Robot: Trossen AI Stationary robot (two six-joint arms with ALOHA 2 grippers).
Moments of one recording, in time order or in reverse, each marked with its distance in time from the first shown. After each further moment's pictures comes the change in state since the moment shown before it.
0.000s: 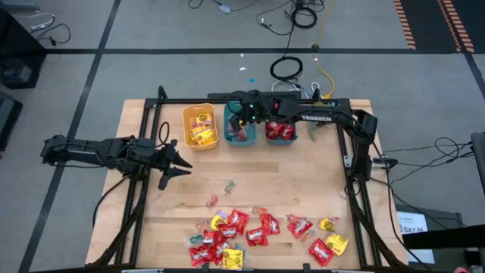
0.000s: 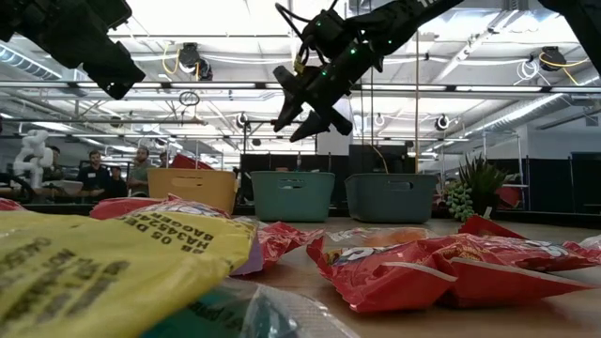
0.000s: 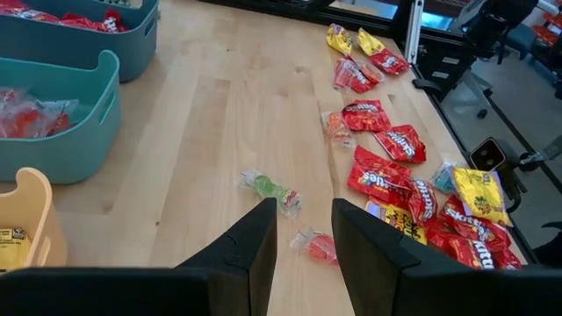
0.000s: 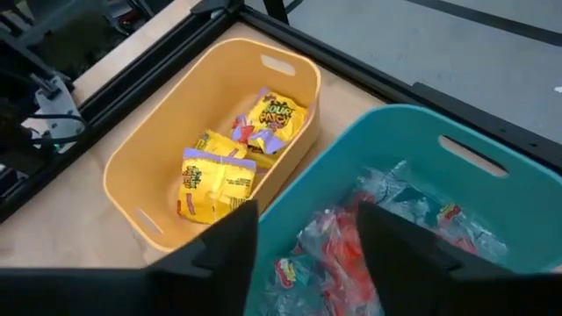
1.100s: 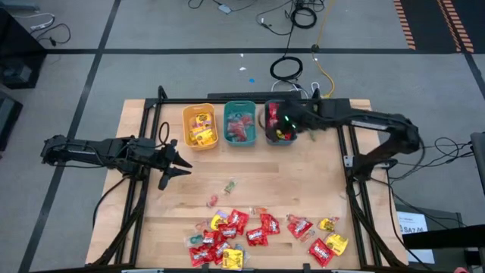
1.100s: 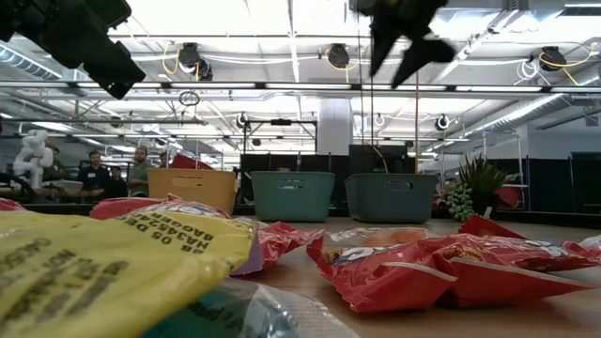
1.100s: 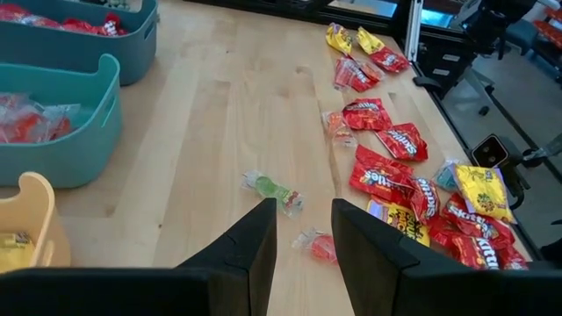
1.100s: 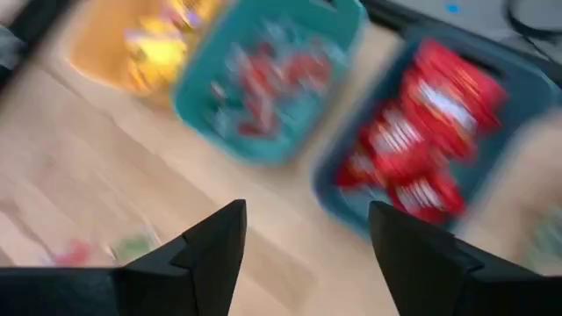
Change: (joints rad) left arm 0.000 0.000 0.000 0.000 -0.002 0.020; right arm 0.165 -0.426 -0.001 -0.804 0.158 0.304
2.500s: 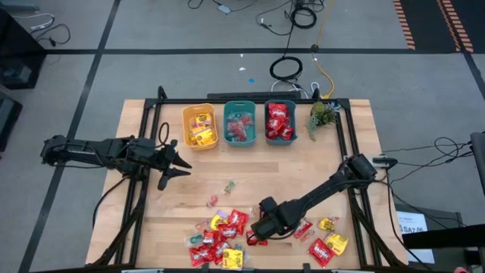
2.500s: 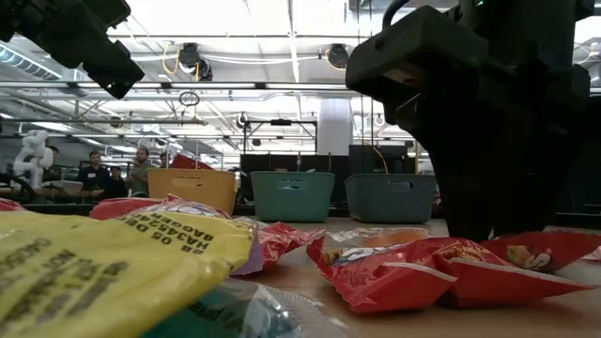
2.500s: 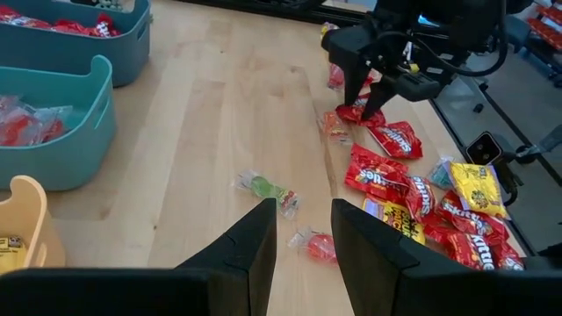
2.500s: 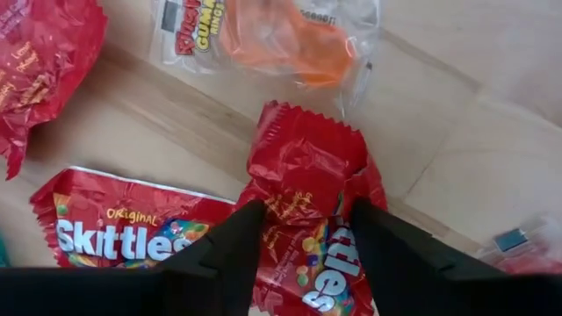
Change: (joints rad) left arm 0.000 0.000 0.000 0.001 0.015 0.007; right arm 0.723 0.639 -0.031 0.261 -0.197 0.849
